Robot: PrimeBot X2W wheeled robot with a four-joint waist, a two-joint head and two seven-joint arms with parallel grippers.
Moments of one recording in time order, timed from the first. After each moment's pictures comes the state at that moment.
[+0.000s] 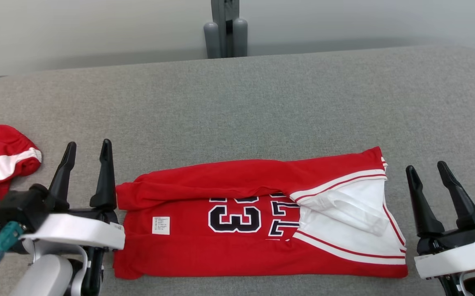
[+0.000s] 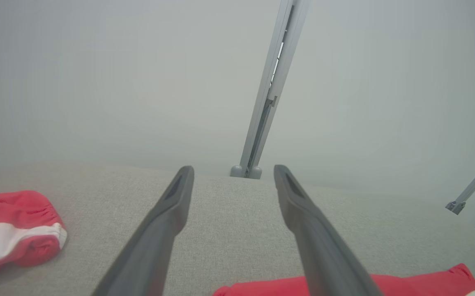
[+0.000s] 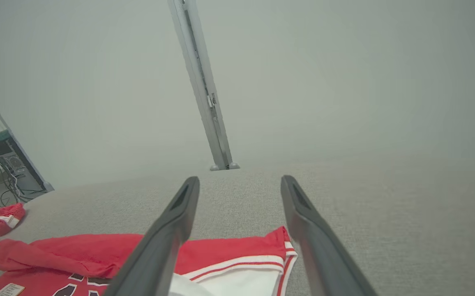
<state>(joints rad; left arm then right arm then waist) -0.22 0.45 -0.42 0.01 -0.80 0.30 -0.26 -0.04 -0.25 0.10 0.01 0.48 0.13 -0.22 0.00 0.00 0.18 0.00</state>
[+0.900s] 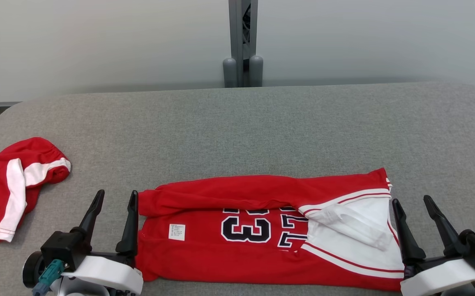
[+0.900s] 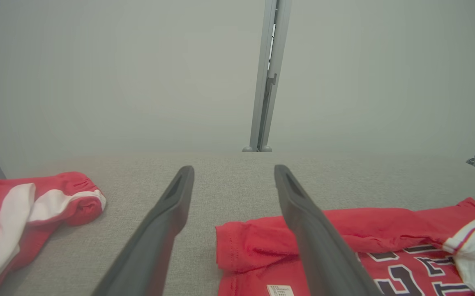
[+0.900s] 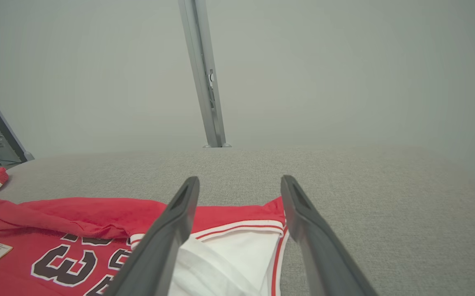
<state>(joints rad) -0.07 0.30 -0.33 0.14 -0.49 0.16 -0.26 0.00 -0.14 0.06 0.15 0.27 0.13 -0.22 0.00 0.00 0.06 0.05</state>
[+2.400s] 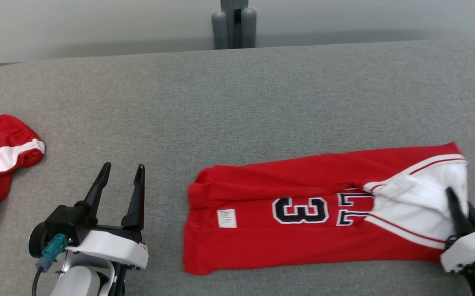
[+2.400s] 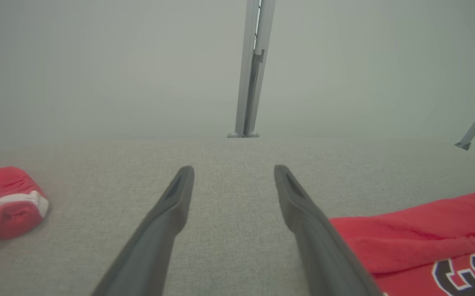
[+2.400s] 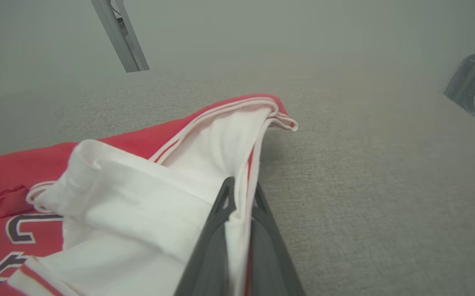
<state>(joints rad) -0.17 0.23 -0.29 0.20 -0.43 0.07 -0.26 -0.25 -0.32 0.13 0.63 0.48 0.13 -0.26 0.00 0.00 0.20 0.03</state>
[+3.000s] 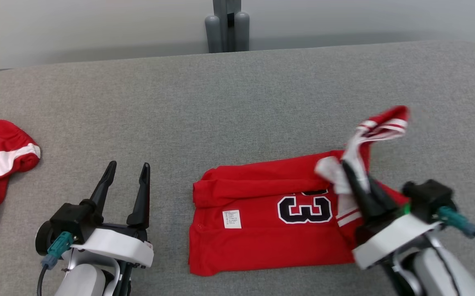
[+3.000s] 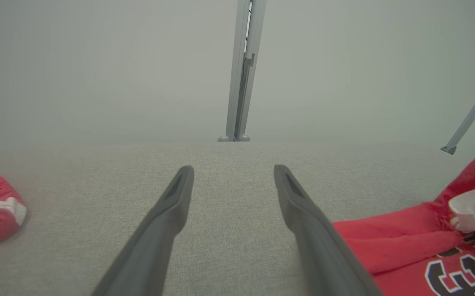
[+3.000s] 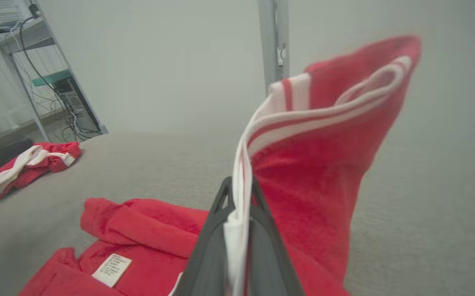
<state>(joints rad) -0.18 0.21 -0.28 0.22 -0.42 0.05 -0.26 -0.25 -0.24 0.33 0.20 0.41 0.13 -0.16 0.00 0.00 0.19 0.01</state>
